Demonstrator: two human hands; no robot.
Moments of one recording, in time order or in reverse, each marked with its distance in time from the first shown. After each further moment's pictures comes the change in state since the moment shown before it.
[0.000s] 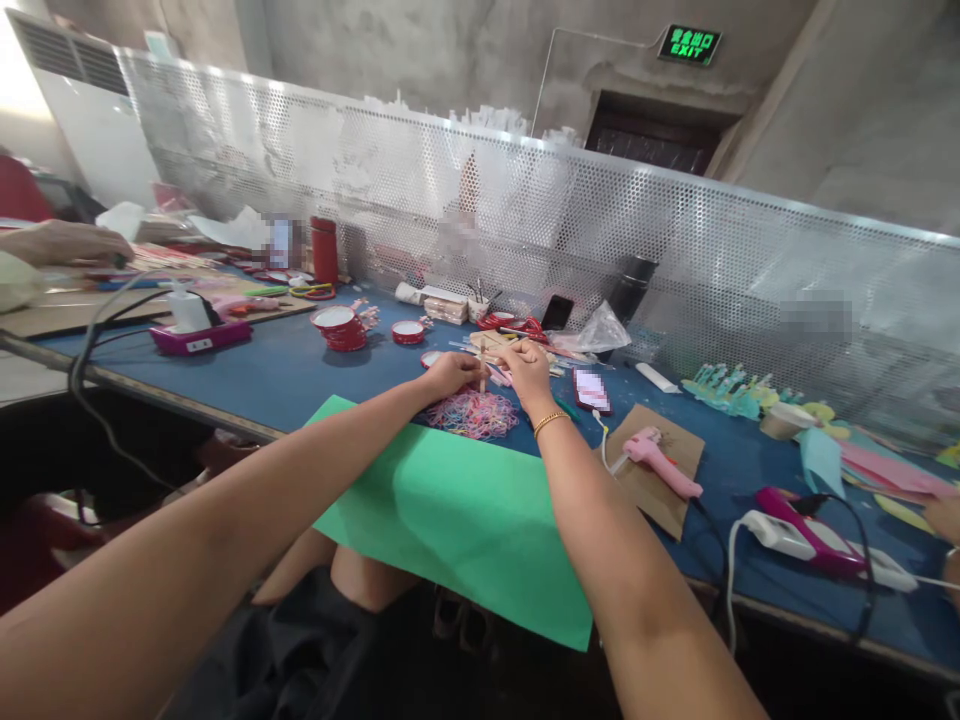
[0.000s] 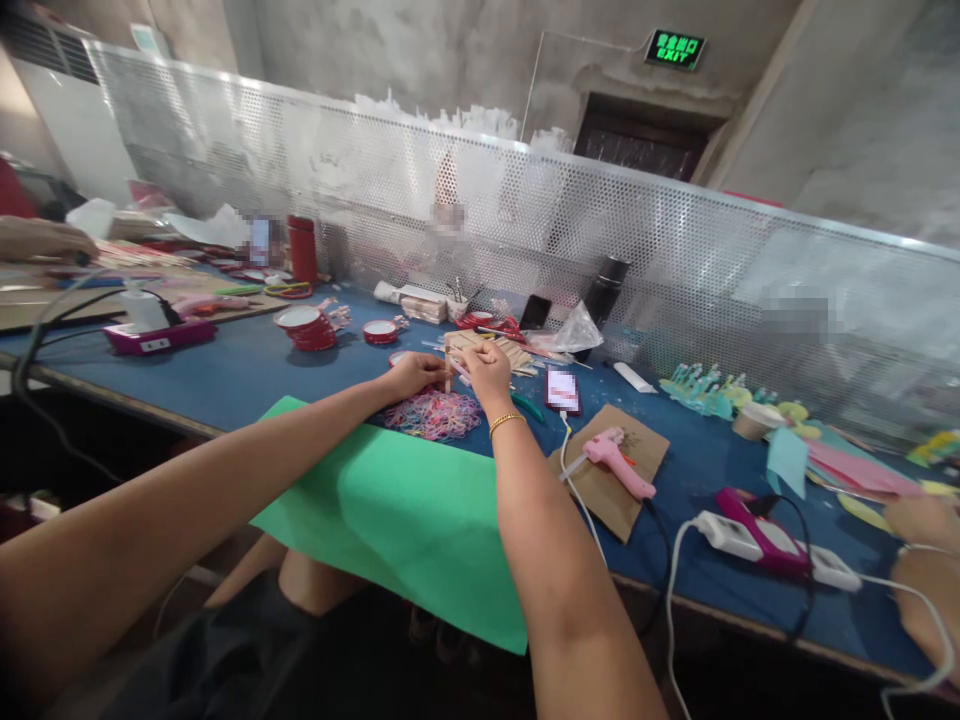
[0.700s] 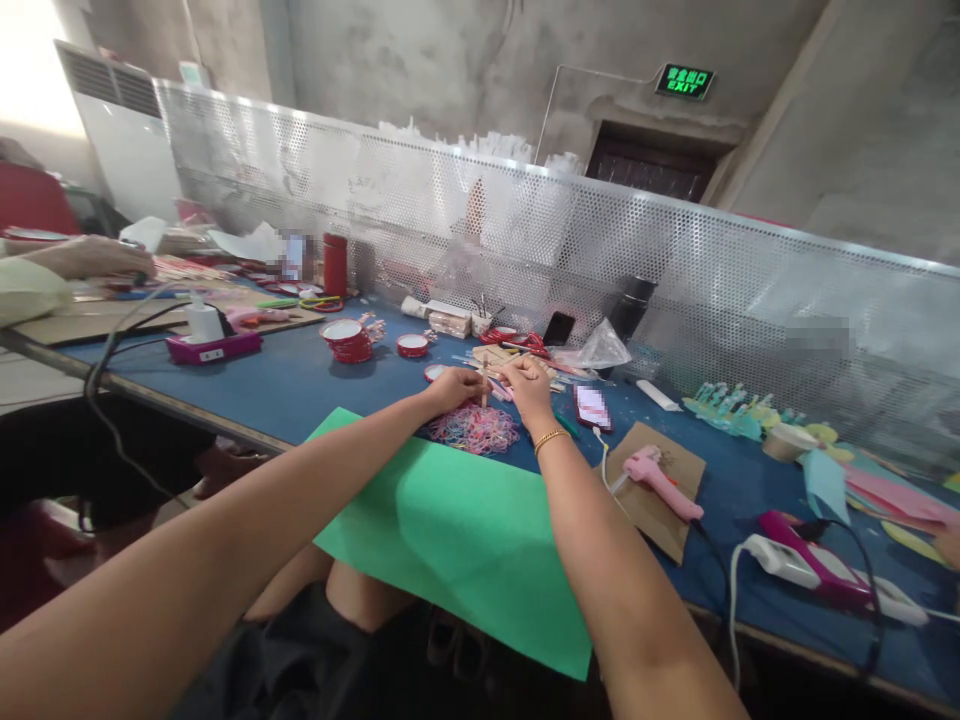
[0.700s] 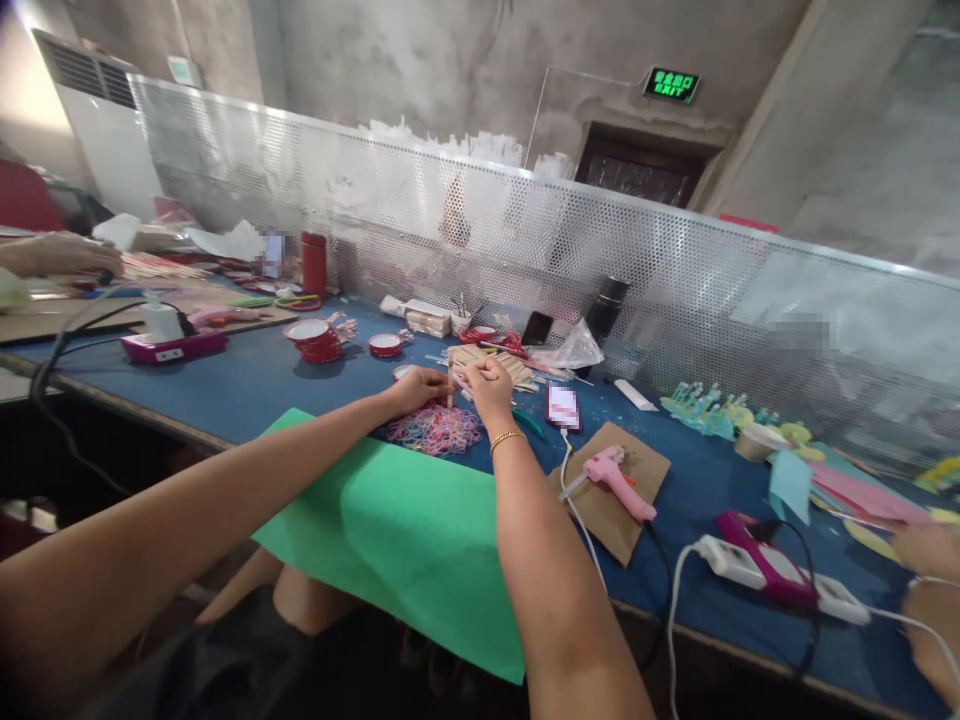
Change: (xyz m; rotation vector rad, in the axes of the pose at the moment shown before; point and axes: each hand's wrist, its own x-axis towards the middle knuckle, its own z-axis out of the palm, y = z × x) left_hand 0.002 -0.008 -0.002 0.028 0.010 -0.014; right_hand 0.000 0.001 0.002 0.039 -0.012 0.029
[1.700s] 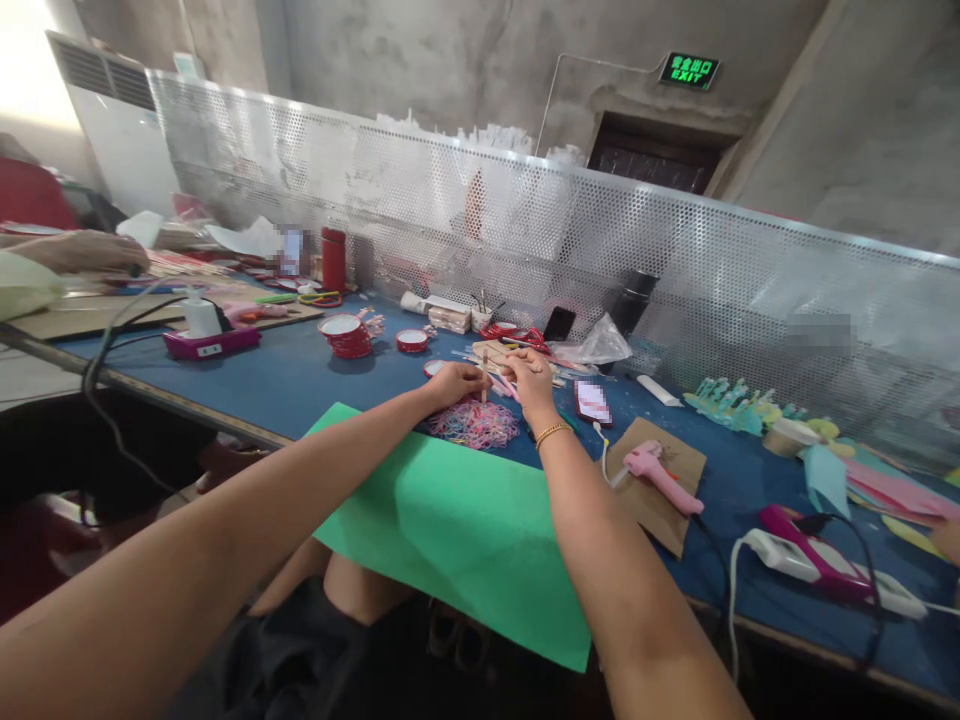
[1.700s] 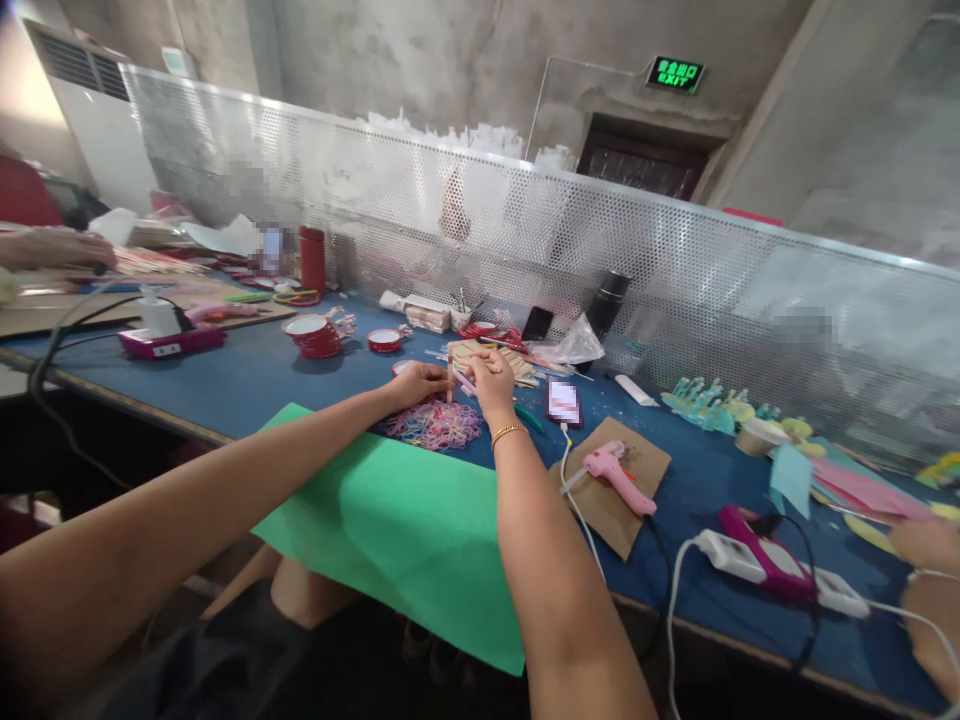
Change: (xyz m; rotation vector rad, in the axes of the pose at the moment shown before) left_hand -0.007 0.013 0.001 -0.048 -0.014 -0.019; right_hand 0.005 0.002 -0.001 0.055 0.043 -0.007
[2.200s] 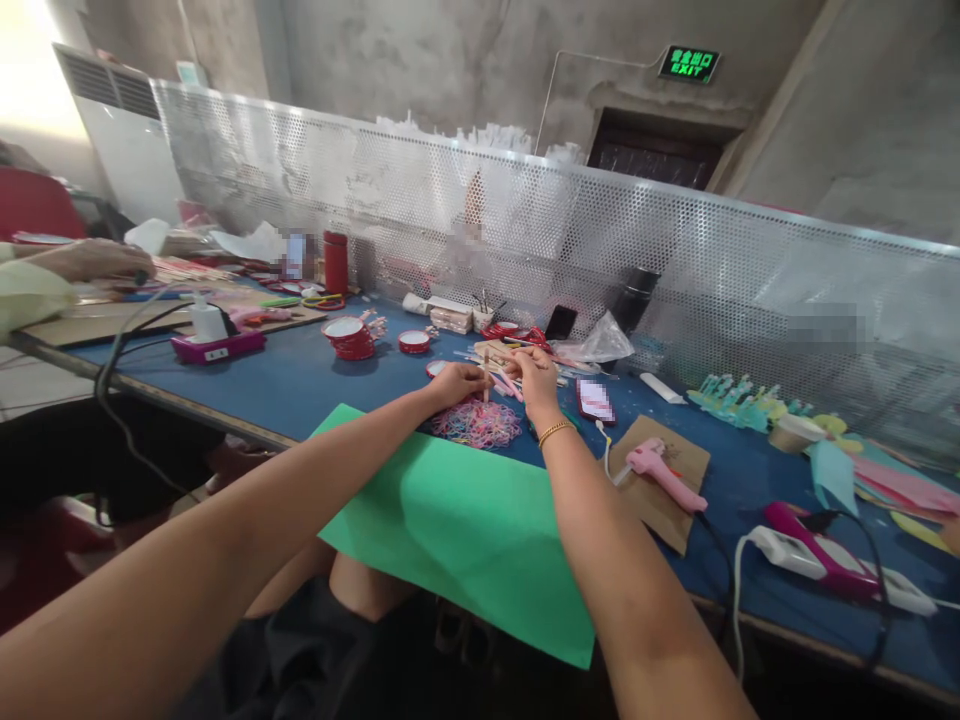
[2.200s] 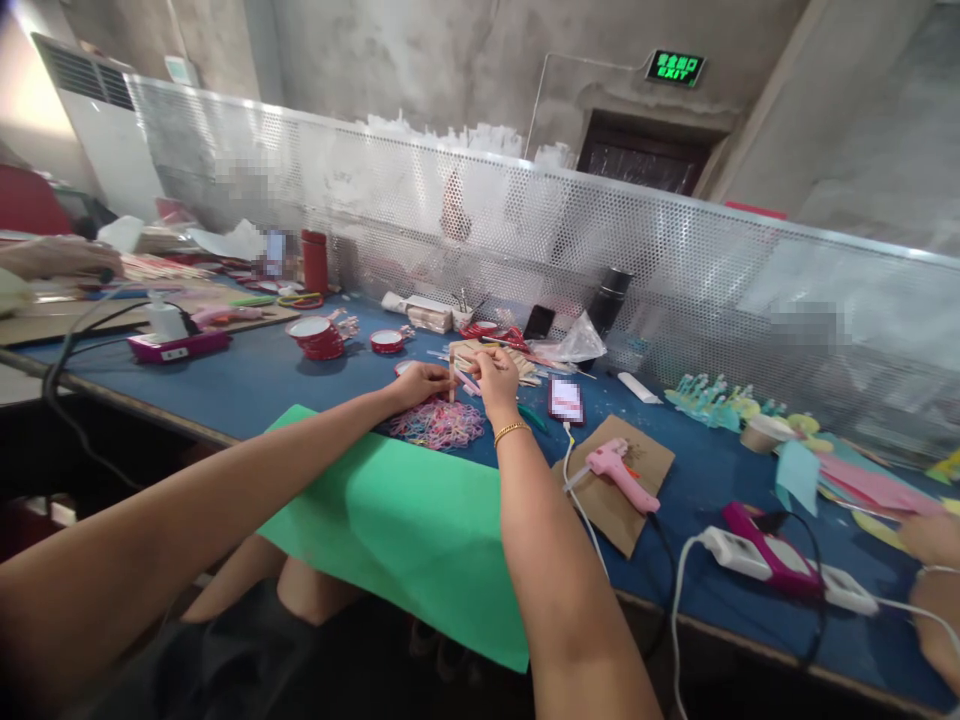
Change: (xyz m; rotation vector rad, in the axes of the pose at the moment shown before) left_hand -0.001 0.002 0.001 -0.018 0.005 -0.009; right_hand 0.004 0.000 0.001 0.001 0.040 0.013
